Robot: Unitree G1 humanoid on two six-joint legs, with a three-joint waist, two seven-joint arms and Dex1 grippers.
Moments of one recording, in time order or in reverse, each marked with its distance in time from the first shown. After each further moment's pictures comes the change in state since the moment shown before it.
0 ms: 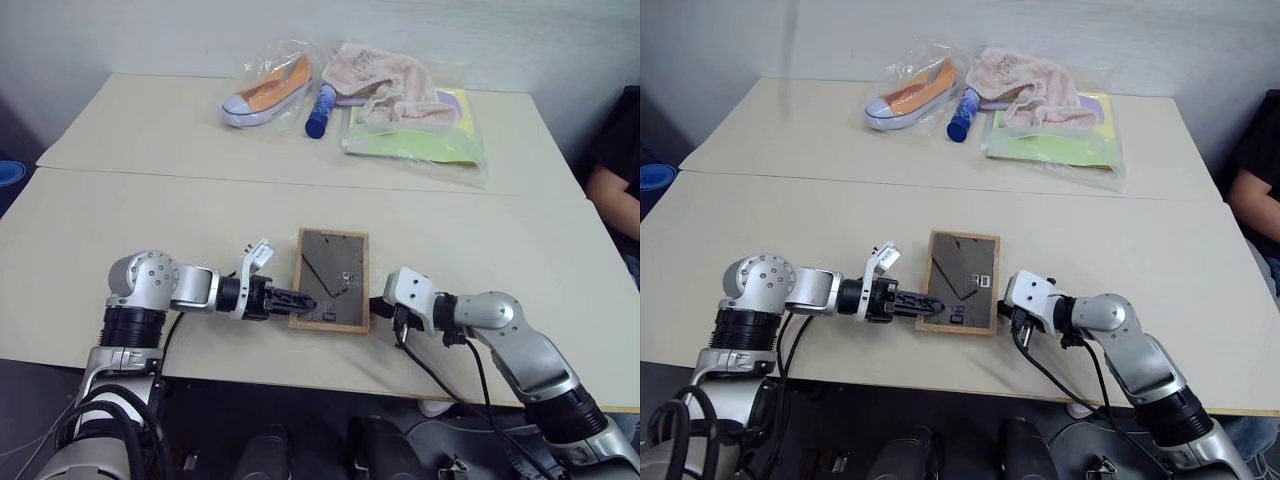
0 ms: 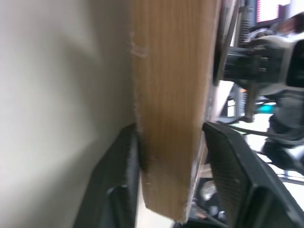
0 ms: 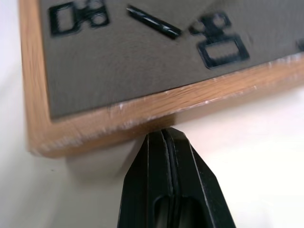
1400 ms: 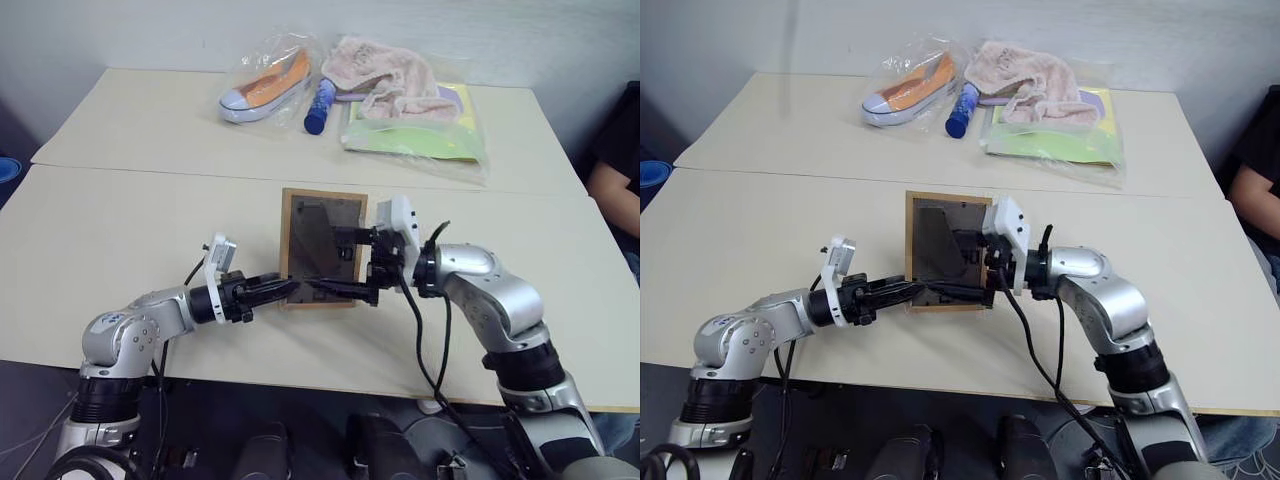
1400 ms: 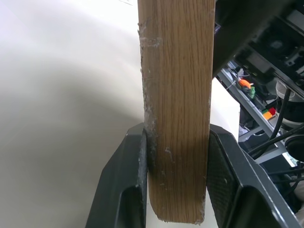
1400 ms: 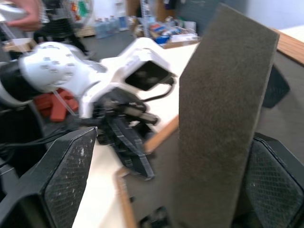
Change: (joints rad) left arm 0.342 0.043 0.031 -0.362 0.227 -0.667 -0.385; right arm -0.224 0.154 -0.110 -0.025 0.481 0.146 0.142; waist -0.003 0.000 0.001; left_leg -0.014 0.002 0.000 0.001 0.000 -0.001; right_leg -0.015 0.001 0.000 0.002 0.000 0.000
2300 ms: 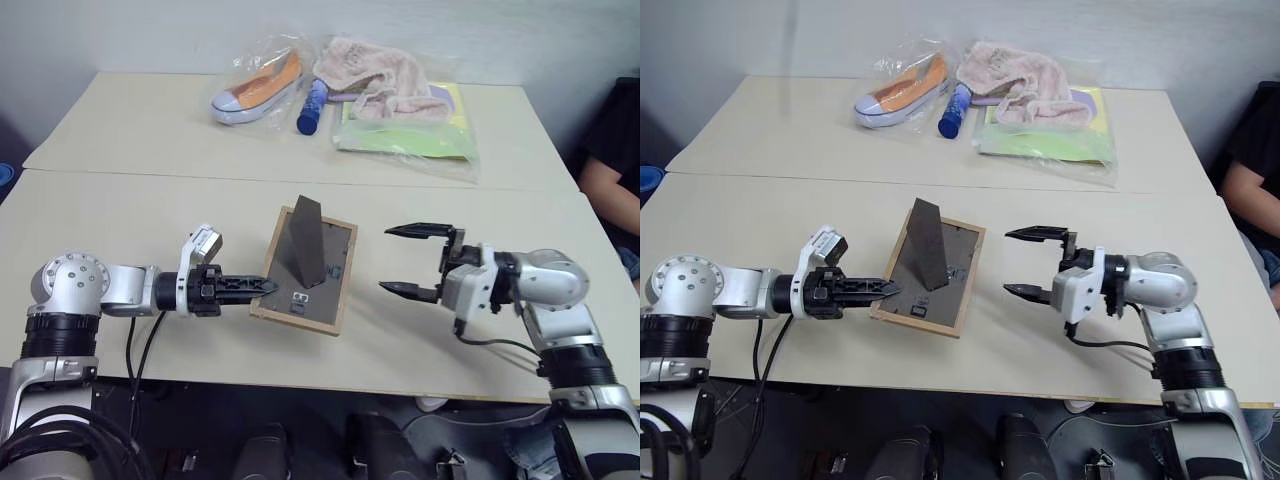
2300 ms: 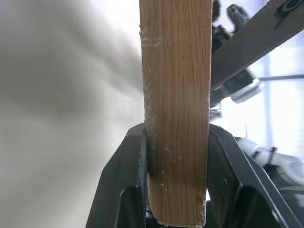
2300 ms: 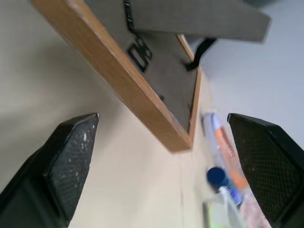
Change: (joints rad) left arm -0.332 0.241 -0.080 0.503 -0.612 0.661 0.232; right arm -0.014 -0.084 -0.105 0.578 -0.636 -1.527 -0.026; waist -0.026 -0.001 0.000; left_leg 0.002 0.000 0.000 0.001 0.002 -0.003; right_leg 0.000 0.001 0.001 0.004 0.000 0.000
